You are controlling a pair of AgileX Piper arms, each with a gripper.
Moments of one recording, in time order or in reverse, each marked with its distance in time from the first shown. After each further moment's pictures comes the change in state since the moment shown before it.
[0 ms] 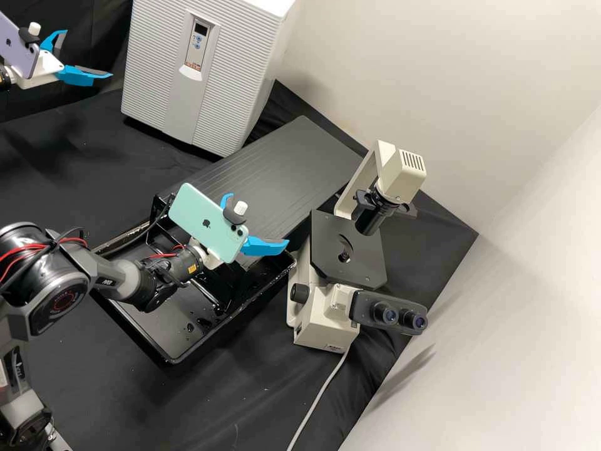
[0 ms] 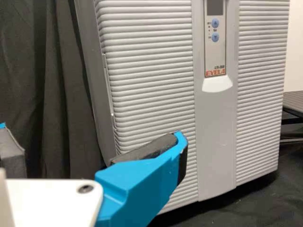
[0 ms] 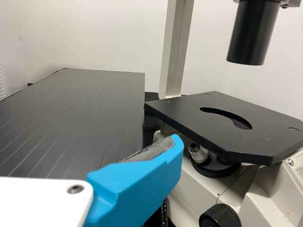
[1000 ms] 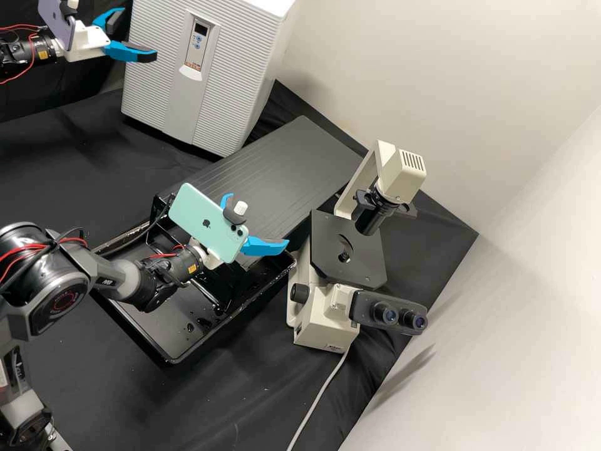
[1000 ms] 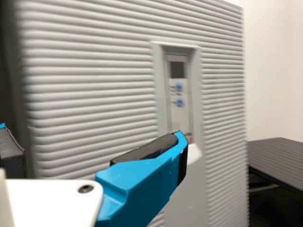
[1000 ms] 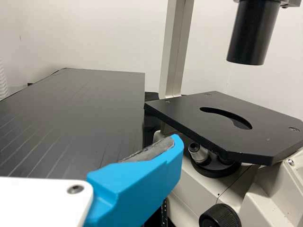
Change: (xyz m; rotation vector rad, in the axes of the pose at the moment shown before) left arm 0.109 0.026 0.002 -0.044 -0.293 0.093; right arm 0.000 0.000 0.000 0.000 0.000 0.000
